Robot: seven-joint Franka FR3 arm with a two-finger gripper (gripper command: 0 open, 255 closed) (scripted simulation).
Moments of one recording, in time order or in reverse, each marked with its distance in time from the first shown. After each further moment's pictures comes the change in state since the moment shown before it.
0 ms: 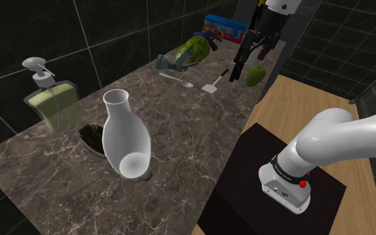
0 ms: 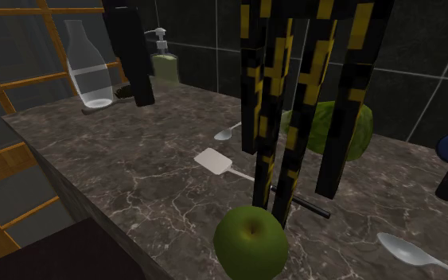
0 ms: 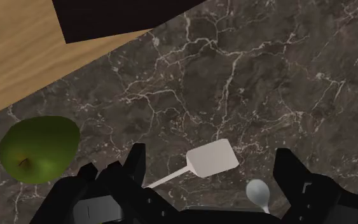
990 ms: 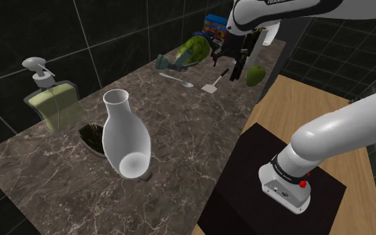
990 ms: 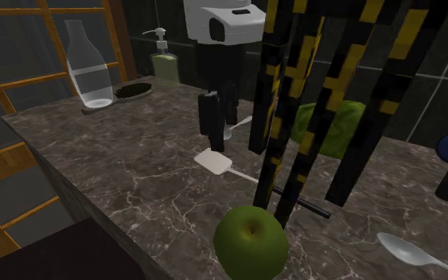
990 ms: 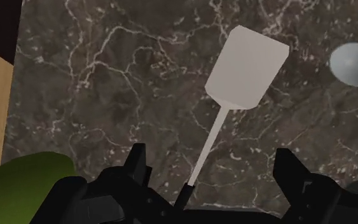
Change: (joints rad) arm -0.205 0.419 0.171 0.054 -0.021 0.355 0.686
